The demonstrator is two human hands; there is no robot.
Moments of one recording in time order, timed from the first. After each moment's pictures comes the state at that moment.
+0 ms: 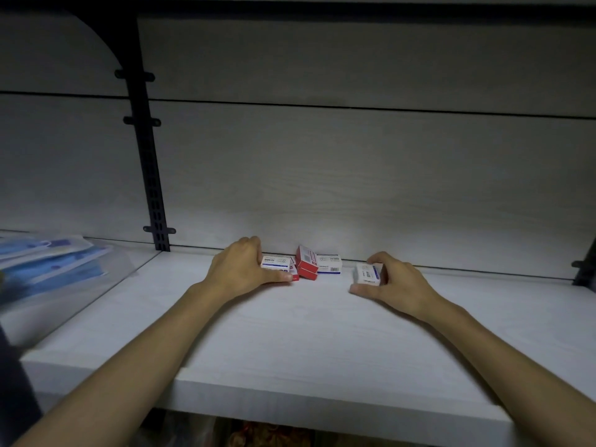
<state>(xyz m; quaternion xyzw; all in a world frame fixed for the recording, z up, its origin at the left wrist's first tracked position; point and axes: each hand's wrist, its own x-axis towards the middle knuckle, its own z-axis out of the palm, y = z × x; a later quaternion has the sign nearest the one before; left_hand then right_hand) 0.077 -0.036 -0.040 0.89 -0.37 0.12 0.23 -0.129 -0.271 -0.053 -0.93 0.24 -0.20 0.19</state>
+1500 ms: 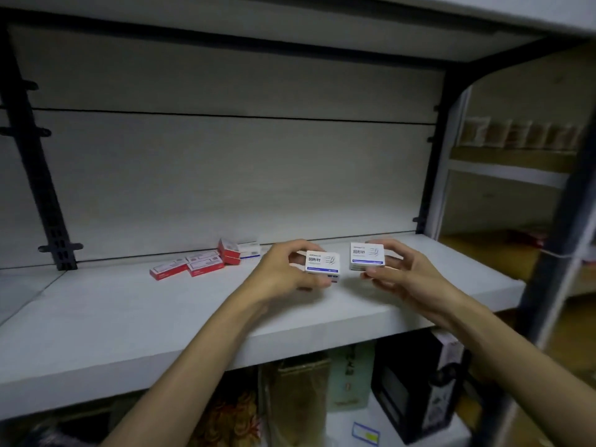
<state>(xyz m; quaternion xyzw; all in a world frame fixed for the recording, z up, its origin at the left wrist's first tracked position) -0.115 -0.072 -0.018 0.61 -0.55 -0.25 0.52 -0.336 -0.197 -0.028 -0.66 0.20 -0.36 0.63</state>
